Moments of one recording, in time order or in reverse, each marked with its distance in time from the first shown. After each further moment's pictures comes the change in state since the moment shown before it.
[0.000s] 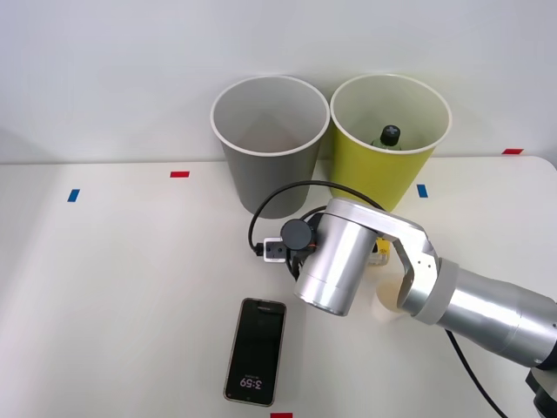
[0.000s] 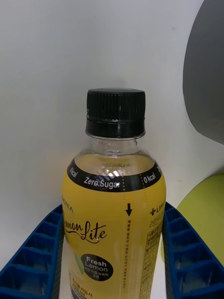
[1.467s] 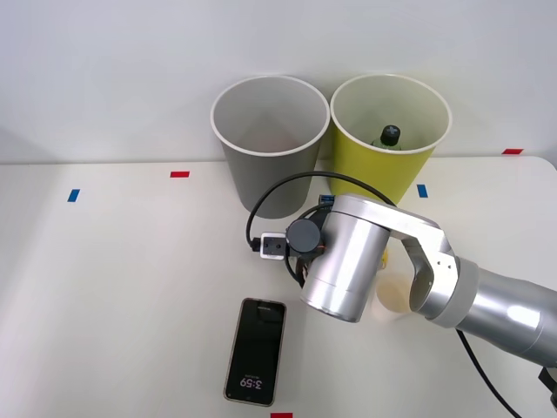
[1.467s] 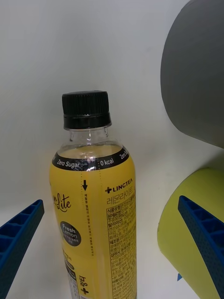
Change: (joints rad) arm 0.000 -0.045 -0.002 -0.137 -0.026 0.051 -0.080
